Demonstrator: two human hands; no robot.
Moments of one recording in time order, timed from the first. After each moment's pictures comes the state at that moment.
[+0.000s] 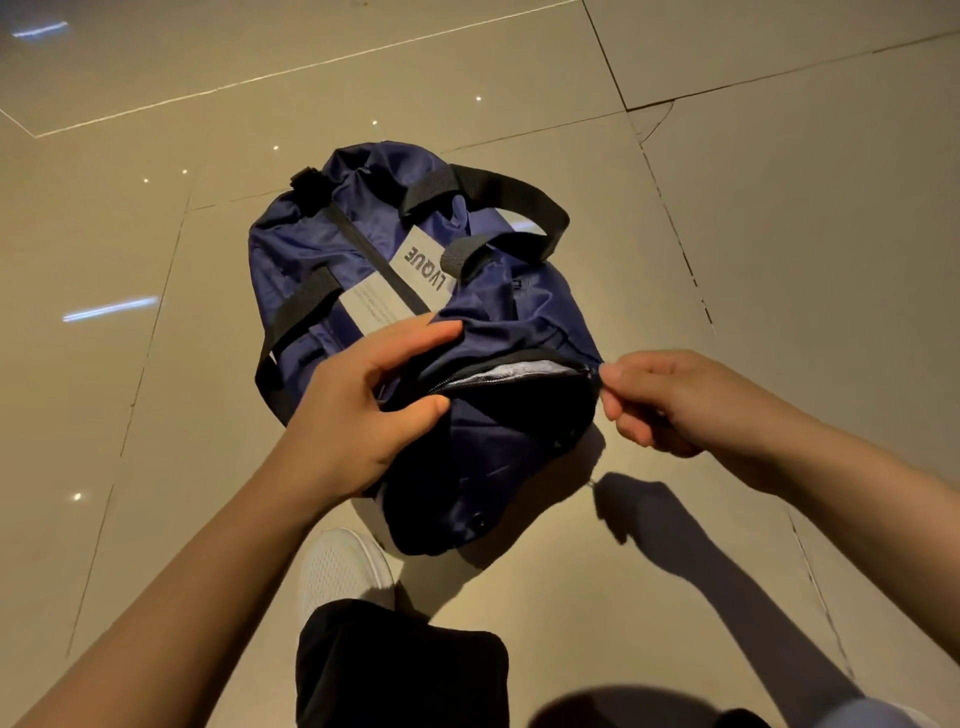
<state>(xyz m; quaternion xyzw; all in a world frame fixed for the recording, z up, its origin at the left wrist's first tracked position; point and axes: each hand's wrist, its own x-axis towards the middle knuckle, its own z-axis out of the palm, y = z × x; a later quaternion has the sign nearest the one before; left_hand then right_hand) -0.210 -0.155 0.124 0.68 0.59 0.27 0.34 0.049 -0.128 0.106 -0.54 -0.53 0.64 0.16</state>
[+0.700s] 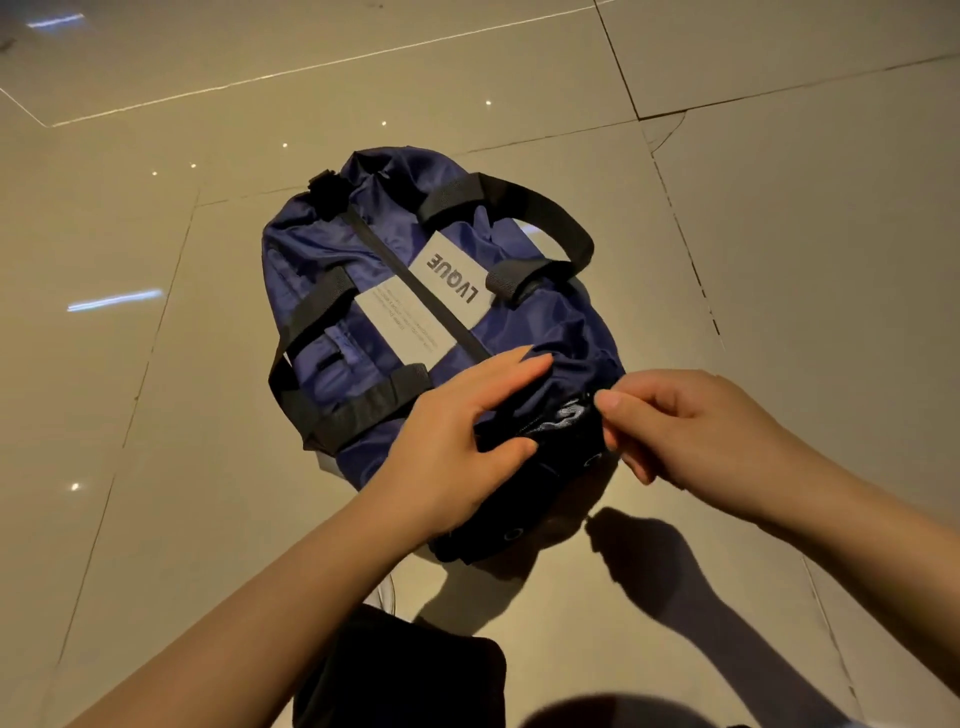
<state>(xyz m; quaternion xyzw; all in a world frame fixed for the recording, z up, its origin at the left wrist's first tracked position) -0.170 -0.163 0.101 0.74 0.54 0.24 0.33 0.039 -0.146 0.125 -0.54 -0.63 0.53 0.17</state>
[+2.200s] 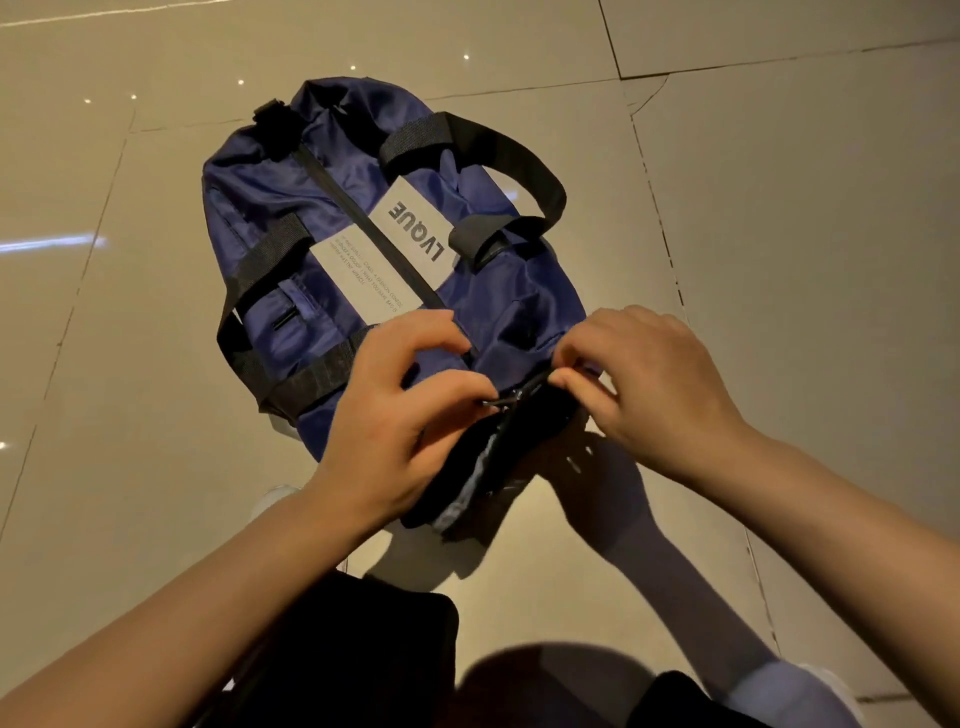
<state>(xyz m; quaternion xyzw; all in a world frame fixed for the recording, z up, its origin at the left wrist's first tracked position) -0.172 -0.180 0.071 0.79 0.48 0.35 0.13 0.045 -0.135 0.081 -0.49 -0.86 0.12 0.13</state>
